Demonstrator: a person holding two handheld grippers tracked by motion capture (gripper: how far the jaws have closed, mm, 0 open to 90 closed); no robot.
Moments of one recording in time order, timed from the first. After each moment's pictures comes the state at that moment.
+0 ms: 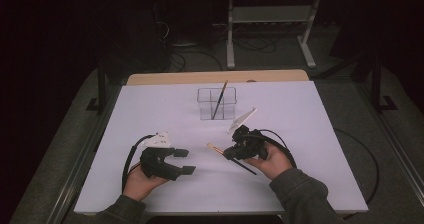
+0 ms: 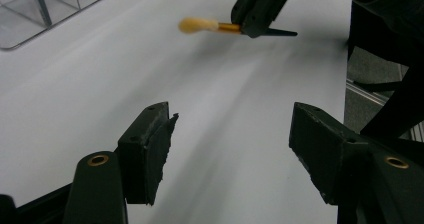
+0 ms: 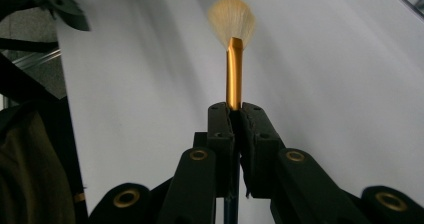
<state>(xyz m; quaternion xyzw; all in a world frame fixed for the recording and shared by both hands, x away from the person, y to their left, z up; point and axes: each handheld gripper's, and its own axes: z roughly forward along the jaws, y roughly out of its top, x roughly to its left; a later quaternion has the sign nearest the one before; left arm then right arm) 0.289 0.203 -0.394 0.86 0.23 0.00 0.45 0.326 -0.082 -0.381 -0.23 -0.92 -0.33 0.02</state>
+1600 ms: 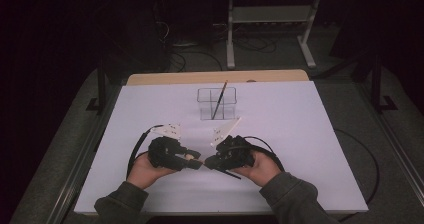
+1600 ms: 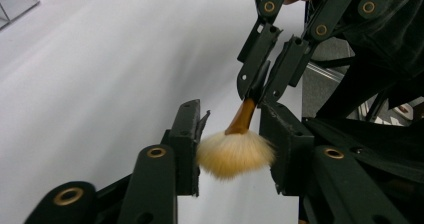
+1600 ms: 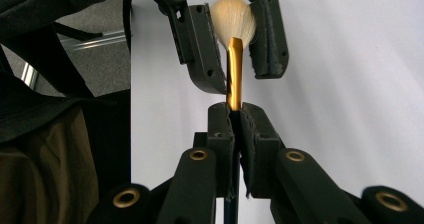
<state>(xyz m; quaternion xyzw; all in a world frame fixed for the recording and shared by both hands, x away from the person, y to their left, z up) 0.307 0.184 -0.375 0.88 0.18 -0.08 0.43 0.299 -0.044 -0.363 -0.11 -0.92 -0.37 0.02</state>
